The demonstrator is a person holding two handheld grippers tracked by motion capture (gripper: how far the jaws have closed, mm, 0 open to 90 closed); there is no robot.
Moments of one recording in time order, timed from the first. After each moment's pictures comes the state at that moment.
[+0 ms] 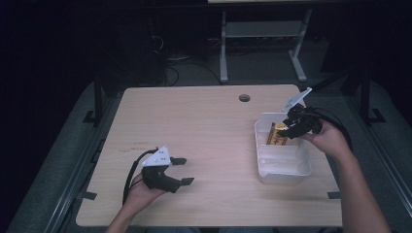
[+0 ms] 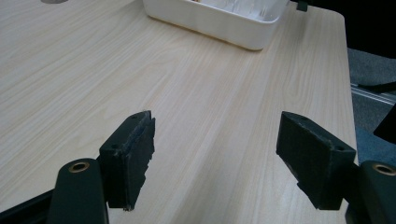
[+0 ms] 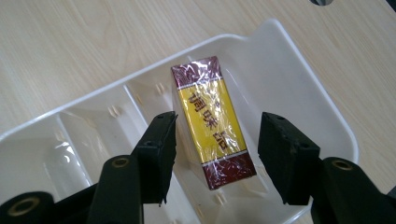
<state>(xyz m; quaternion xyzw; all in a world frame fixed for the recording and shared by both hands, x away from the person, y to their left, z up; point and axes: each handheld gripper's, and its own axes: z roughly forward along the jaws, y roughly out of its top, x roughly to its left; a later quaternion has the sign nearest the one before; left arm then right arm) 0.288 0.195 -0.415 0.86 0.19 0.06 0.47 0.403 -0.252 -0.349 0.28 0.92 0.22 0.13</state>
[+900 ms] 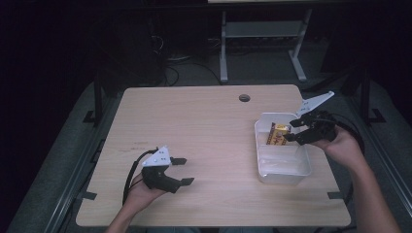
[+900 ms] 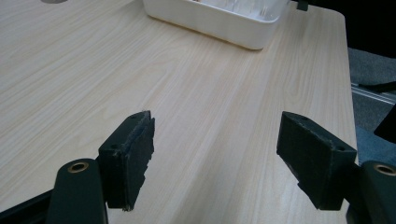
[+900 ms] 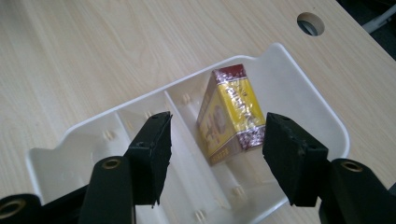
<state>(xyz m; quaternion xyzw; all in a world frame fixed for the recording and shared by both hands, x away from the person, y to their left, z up) 0.288 0.195 -0.415 0.86 0.19 0.06 0.47 0.360 -0.269 -0.325 0.27 0.91 0.28 0.15</state>
